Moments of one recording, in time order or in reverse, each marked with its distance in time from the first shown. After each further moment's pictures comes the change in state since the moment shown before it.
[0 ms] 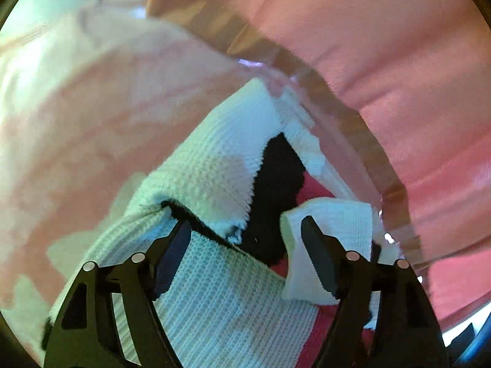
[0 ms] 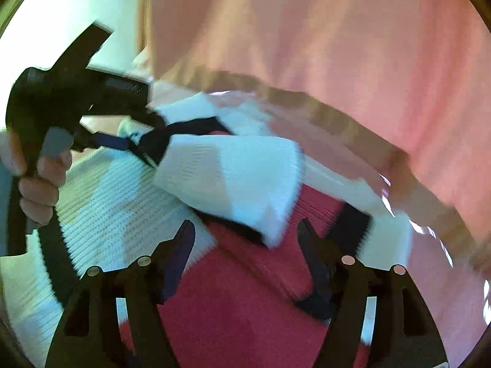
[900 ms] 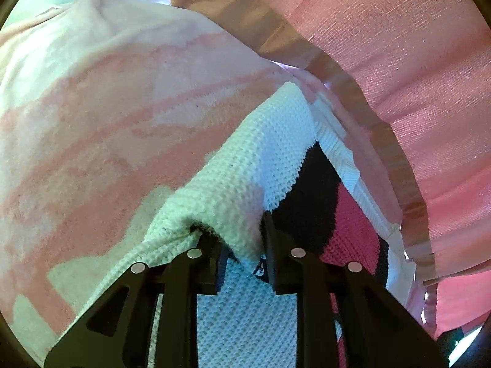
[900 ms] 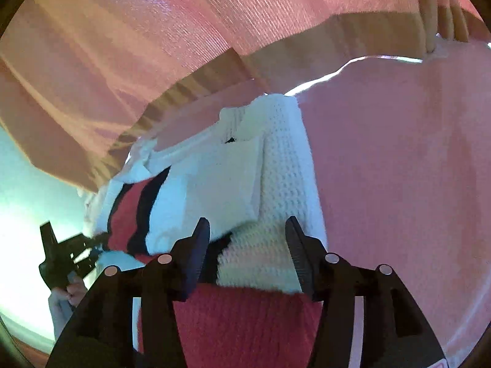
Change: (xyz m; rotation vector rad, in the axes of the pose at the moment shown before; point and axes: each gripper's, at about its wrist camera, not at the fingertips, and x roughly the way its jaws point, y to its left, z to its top) left arm 0.009 0.018 0.003 -0.026 -0.026 0.075; right arm -0.005 -0.178 -0.100 0.948 0.075 0.155
